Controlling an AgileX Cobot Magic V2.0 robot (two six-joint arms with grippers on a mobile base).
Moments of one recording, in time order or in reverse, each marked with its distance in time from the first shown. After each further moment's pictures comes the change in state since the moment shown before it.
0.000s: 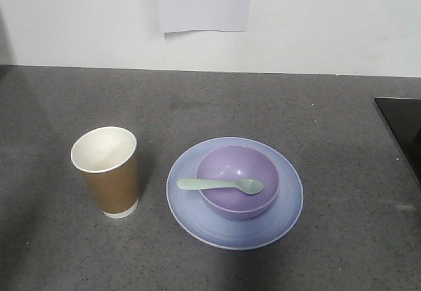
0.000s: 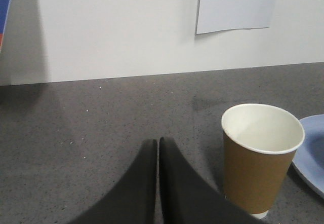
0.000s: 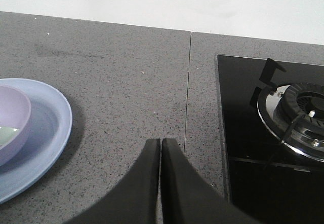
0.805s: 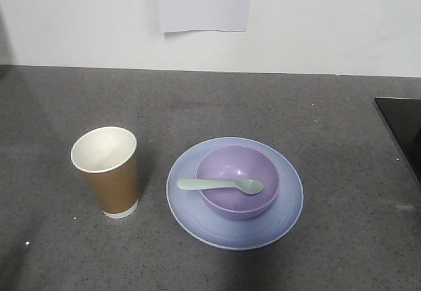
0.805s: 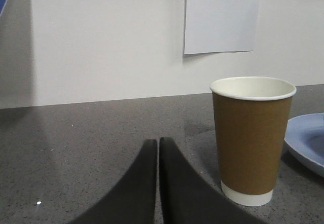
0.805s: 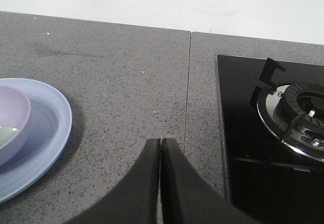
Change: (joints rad) left arm 0.000 -0.359 0.520 0.002 -0.404 0.001; right arm 0.000 0.000 0.000 0.000 0.000 0.000
